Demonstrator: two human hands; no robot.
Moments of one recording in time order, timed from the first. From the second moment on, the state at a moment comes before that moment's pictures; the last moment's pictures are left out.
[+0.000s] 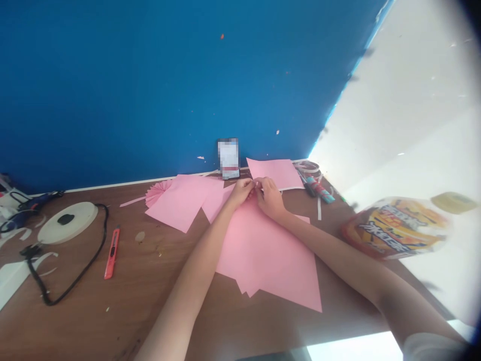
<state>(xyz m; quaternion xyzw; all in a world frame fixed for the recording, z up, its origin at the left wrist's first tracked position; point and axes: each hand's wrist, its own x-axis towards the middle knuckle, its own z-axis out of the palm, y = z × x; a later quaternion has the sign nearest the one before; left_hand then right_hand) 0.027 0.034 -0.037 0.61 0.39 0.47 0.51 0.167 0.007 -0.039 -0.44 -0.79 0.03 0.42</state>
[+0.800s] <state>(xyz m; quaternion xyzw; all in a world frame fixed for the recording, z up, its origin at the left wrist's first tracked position) 0.029 0.034 -0.035 0.61 0.40 0.46 0.51 0.167 0.006 -0.036 -0.44 -0.78 0.04 0.44</state>
